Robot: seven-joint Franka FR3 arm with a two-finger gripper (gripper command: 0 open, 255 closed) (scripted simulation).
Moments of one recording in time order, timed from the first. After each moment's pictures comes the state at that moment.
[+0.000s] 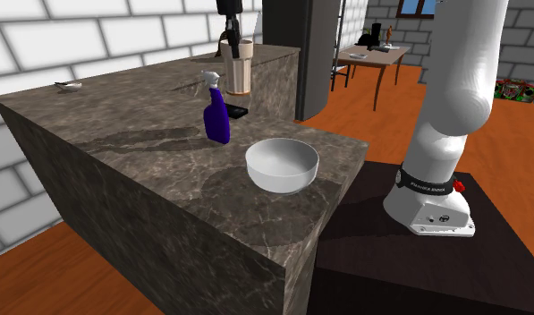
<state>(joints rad) -0.29 0.20 -0.02 -1.55 -0.09 1.72 -0.52</state>
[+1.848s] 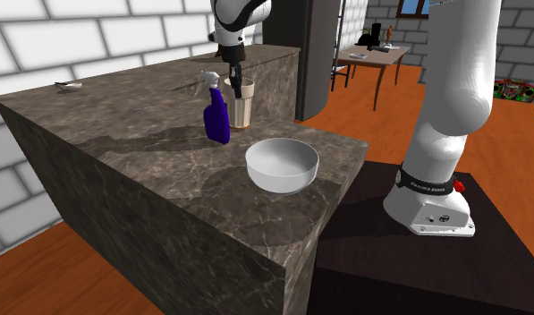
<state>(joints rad) -0.30 0.25 -0.02 -1.82 -0.10 2.04 -0.49</state>
